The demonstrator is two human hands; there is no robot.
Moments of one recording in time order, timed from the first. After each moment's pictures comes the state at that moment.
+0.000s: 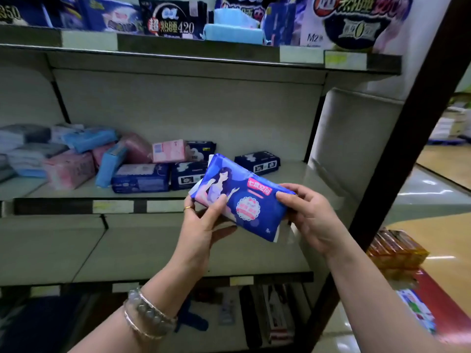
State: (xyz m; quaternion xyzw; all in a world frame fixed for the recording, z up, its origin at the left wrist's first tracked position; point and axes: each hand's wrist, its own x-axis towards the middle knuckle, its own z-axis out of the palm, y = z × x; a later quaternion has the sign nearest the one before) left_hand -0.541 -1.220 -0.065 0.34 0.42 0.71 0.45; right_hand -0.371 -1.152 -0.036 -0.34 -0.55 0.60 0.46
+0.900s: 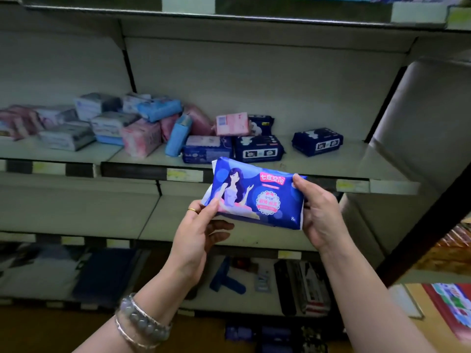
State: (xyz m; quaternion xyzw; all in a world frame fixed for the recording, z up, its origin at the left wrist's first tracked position) left_hand -0.664 -1.311 -0.097 0.27 0.48 0.70 0.46; right_hand -0.504 -1.203 -0.077 -0.35 -0.40 0.68 0.50
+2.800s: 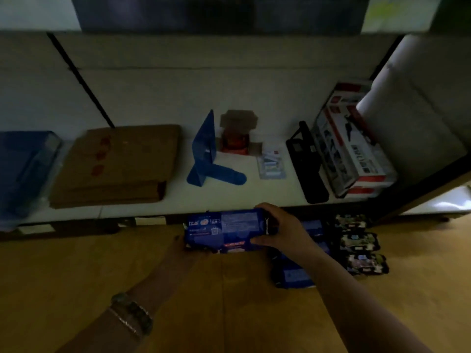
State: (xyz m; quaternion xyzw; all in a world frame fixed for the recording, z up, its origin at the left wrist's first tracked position) left_hand -0.723 -1.267 -0.806 0.33 0.75 0.22 0.53; right_hand -0.518 -1.178 -0.778 -0.49 -0.66 0.55 0.15
